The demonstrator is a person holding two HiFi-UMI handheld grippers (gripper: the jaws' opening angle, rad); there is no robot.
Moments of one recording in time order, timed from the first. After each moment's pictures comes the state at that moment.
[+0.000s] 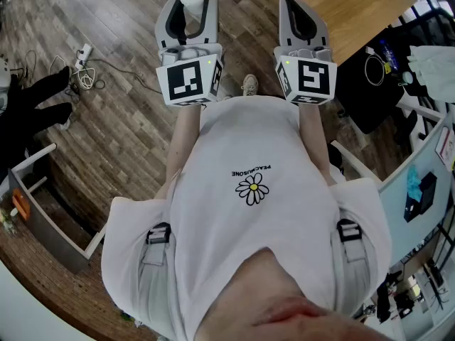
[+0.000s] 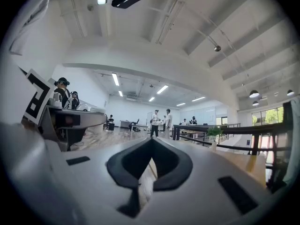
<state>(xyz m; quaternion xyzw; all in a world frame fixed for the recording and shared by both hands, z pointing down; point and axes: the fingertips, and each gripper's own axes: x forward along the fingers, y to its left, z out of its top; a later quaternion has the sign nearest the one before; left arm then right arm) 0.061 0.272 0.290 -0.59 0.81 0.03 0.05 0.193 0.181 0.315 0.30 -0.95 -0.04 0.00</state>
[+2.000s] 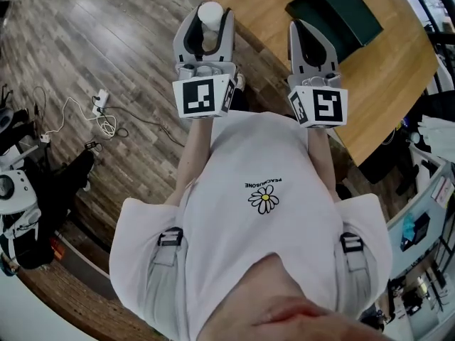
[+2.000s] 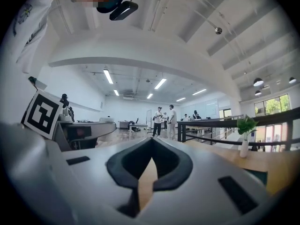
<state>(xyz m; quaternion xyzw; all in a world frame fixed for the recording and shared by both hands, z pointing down) -0.211 0.025 0.310 -0.63 0.77 0.06 0.02 -0.074 -0.036 0.319 0.30 -0.95 -0.01 0.00</state>
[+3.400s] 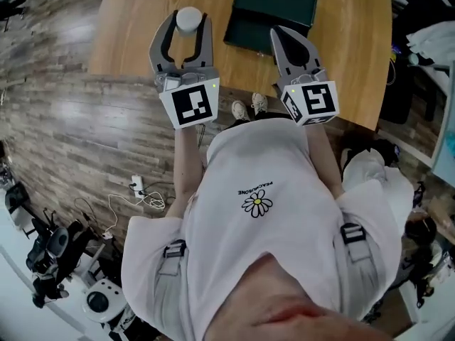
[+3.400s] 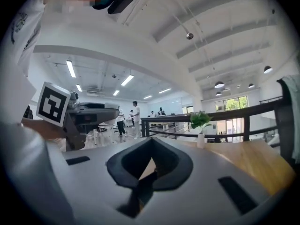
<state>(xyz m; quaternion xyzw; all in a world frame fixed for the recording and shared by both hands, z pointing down) -0.126 -0.163 0.264 -0.79 0.57 -0.10 0.17 0.019 -0.143 0.338 0.50 -0.87 0.04 0.00</state>
